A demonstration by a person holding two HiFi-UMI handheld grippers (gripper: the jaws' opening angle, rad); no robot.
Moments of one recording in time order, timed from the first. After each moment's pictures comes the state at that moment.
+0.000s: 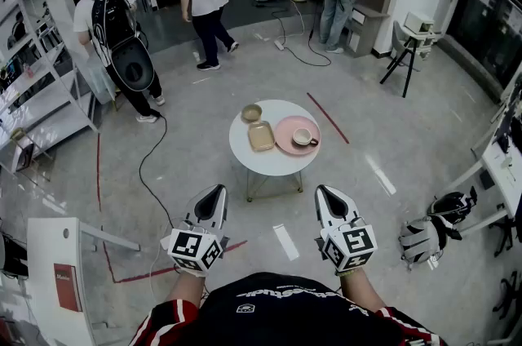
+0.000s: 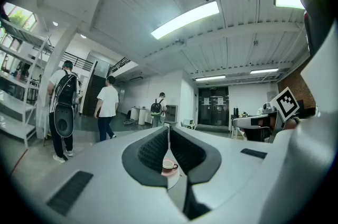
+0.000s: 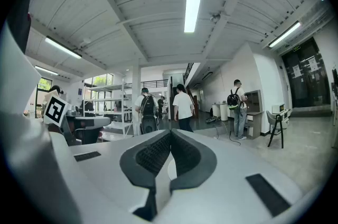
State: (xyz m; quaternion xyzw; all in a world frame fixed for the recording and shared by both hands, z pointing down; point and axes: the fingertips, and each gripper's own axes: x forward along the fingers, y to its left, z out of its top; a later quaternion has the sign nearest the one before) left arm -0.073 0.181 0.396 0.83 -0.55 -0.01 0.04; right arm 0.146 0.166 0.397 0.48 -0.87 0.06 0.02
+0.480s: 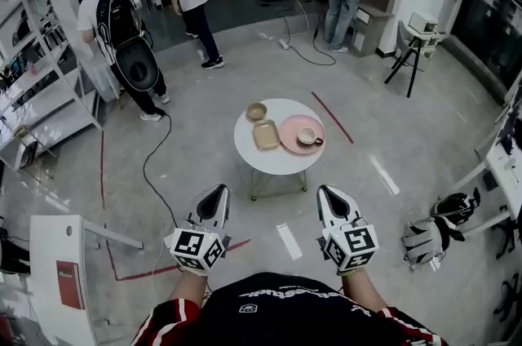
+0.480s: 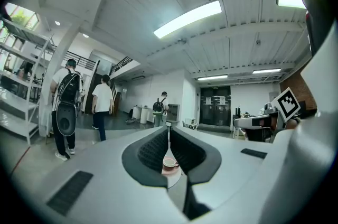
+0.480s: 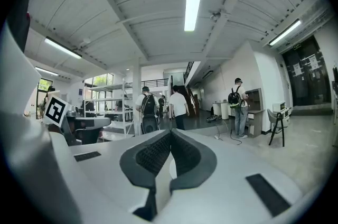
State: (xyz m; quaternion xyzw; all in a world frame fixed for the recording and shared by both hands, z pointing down) left arm -0.079 0.183 0.404 0.83 -0.56 -0.02 0.05; right arm 0.143 0.167 0.403 0.48 -0.87 0.06 0.02
